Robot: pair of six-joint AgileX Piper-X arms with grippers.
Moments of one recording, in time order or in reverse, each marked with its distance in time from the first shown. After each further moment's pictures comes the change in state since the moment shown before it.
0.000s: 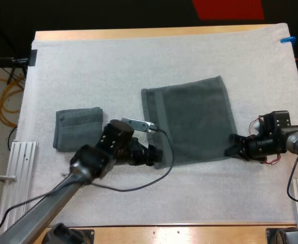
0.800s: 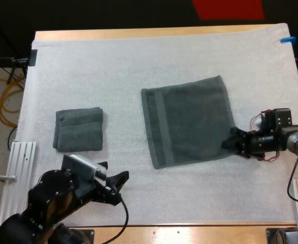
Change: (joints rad) left arm 0.000 -0.772 0.000 0.388 -0.117 0.025; right arm -0.004 -0.004 -0.005 -0.071 -0.046 0.112
